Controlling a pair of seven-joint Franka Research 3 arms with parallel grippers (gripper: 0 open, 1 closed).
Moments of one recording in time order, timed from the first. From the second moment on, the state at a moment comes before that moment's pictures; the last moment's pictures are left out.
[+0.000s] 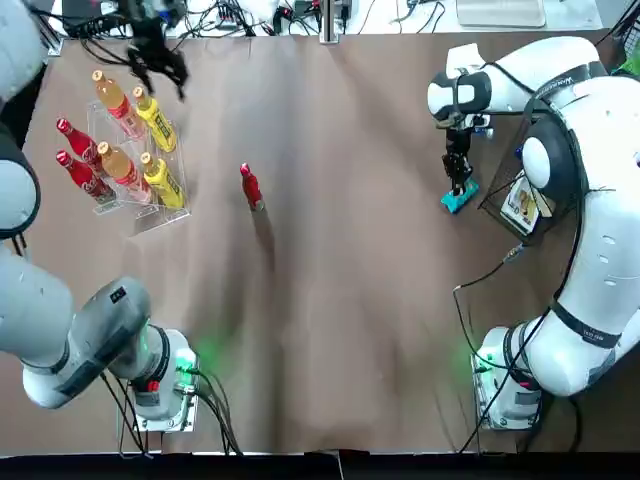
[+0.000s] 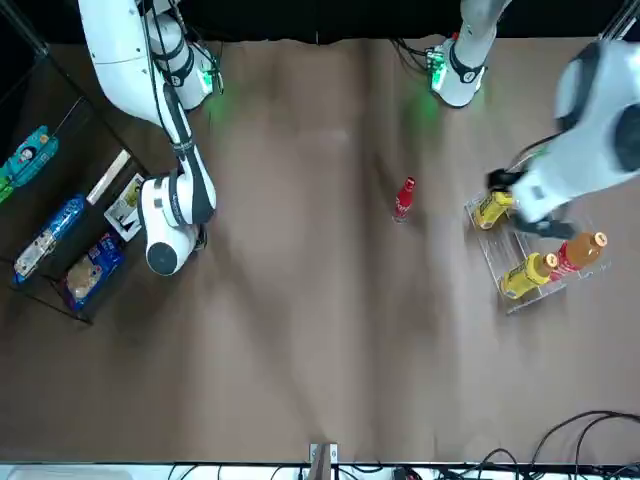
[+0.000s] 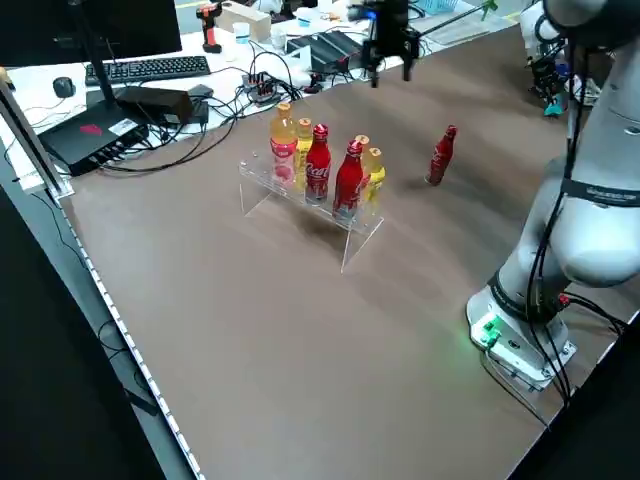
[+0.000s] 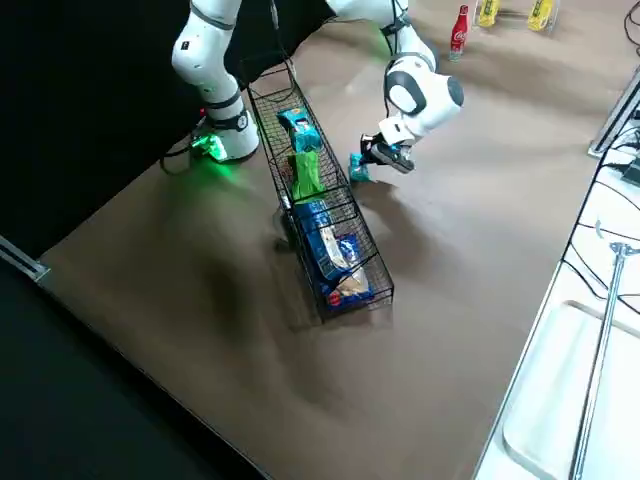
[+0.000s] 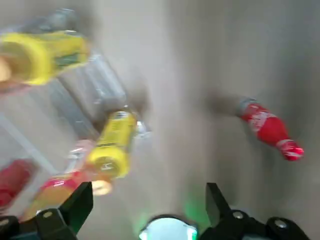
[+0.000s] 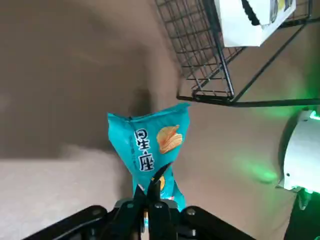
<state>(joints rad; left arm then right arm) 0.65 0.16 -0.90 -1.79 0.10 1.58 -0.09 0.49 0.55 -0.27 -1.93 0.14 1.82 1.31</state>
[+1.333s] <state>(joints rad) 0.37 0.33 -0.91 -2.02 0.11 1.90 -0.55 0.44 0.07 -0.45 -1.36 -0.07 1.06 0.60</state>
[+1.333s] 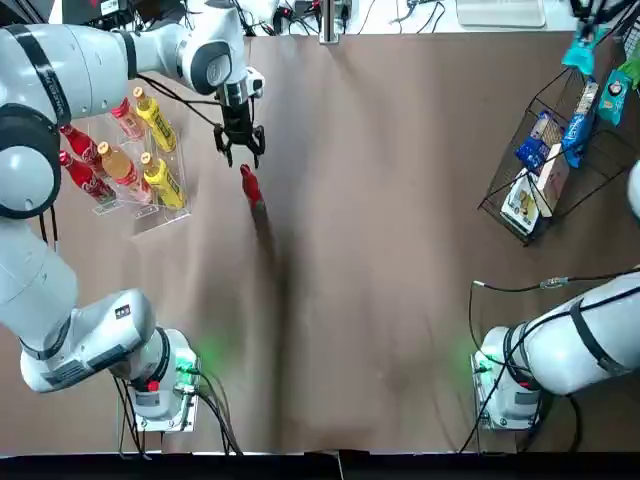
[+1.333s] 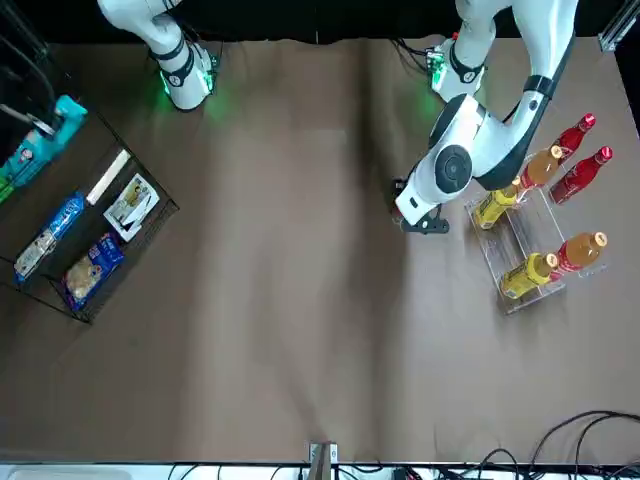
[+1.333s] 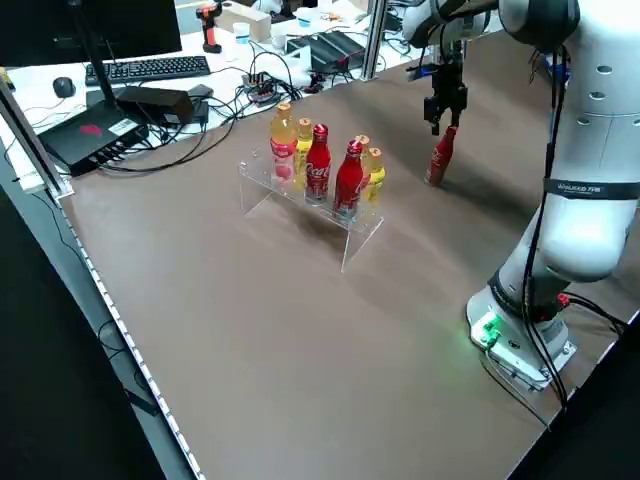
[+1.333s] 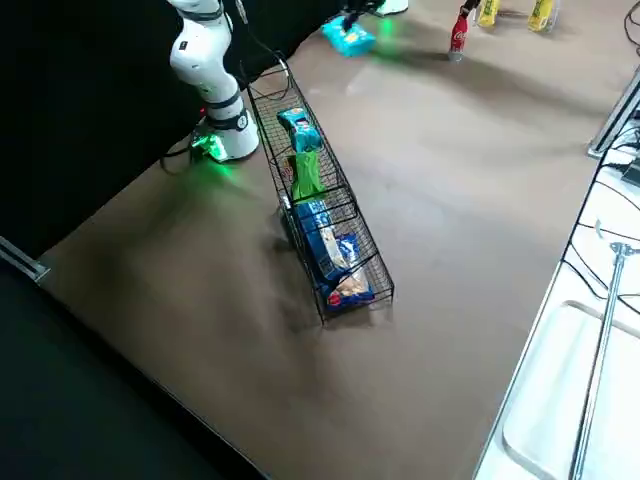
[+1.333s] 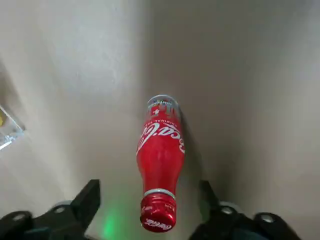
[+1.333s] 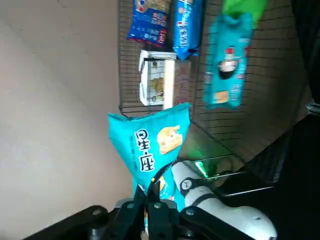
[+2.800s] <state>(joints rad) 0.33 0.33 -0.91 -2.04 0.11 1.90 -0.65 0.37 0.00 -0.50 -1.70 -0.18 1.05 0.48</state>
